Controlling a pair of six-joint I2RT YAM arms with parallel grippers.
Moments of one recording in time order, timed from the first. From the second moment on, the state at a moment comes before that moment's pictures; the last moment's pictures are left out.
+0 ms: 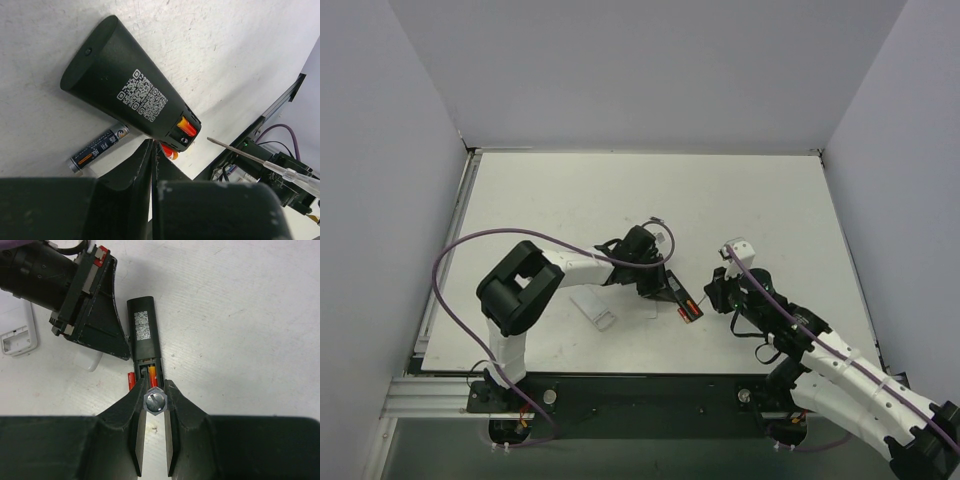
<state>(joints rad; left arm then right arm) -0.79 1.92 1.09 -0.06 0.42 -0.94 0.70 0.70 0.45 -0.27 0.18 0.25</state>
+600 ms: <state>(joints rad) -0.80 1.96 1.09 -0.06 0.43 -0.93 0.67 0.76 0.43 -0.19 0.07 0.24</state>
